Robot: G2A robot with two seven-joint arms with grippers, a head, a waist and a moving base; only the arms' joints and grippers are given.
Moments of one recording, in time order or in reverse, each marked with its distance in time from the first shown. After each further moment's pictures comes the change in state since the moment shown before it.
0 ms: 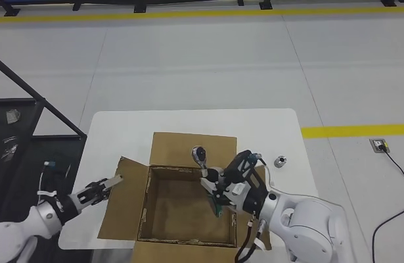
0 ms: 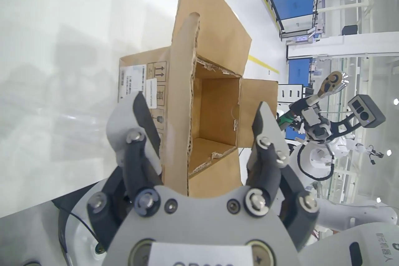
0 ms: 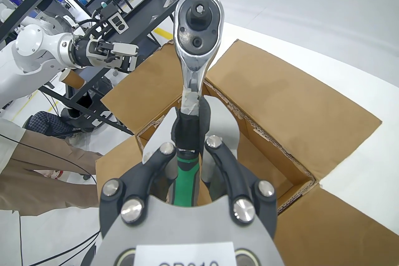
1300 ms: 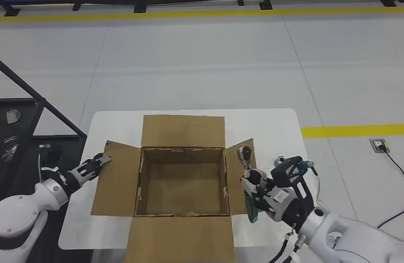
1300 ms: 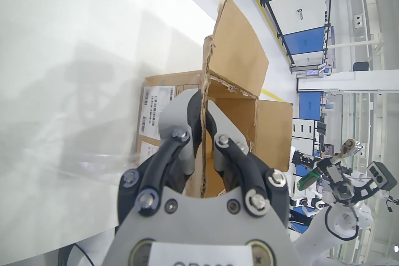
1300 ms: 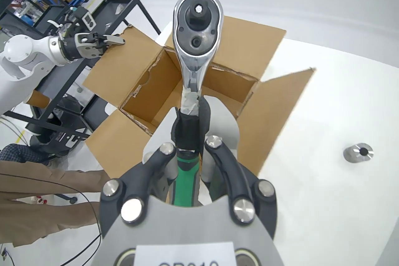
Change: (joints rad) left arm -0.306 -0.049 0.180 0.239 0.088 0.047 0.091; right arm -0.166 0.080 0.203 -0.250 -0.030 0.187 0.075
